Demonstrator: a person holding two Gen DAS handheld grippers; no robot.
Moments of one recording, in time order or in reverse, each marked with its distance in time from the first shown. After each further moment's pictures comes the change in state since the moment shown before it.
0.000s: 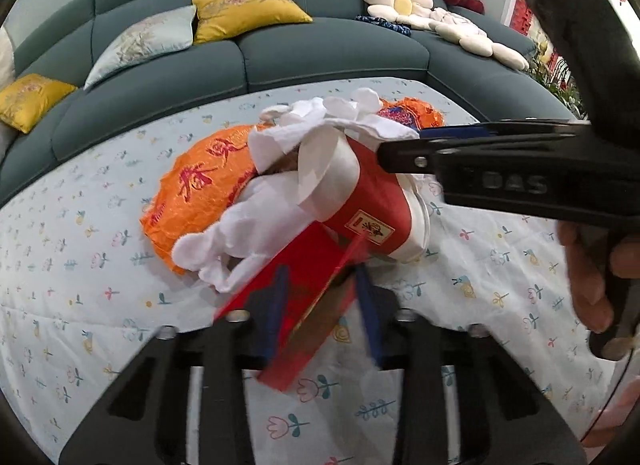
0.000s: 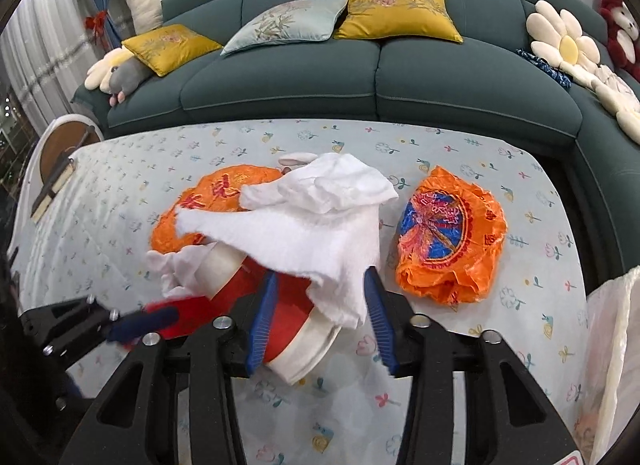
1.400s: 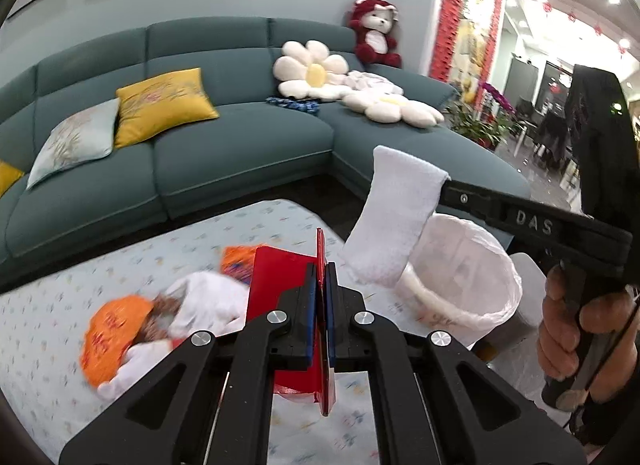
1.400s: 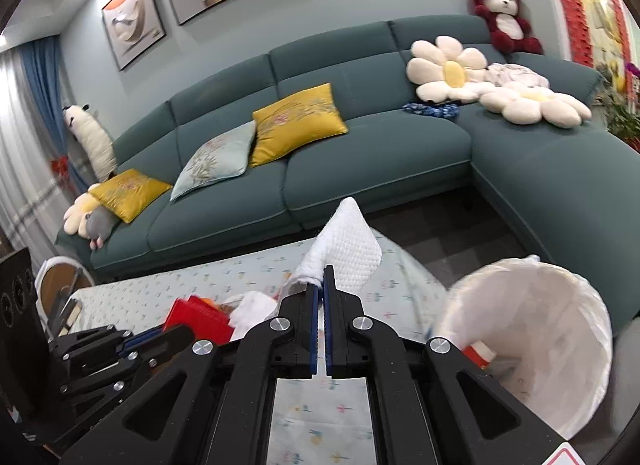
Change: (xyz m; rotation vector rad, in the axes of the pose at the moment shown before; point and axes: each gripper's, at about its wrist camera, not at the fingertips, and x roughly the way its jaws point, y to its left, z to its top) left arm -0.071 -0.141 0.104 0.140 -0.236 -0.209; right arm -0.191 -0.137 -0.026 0.329 -0.374 -0.086
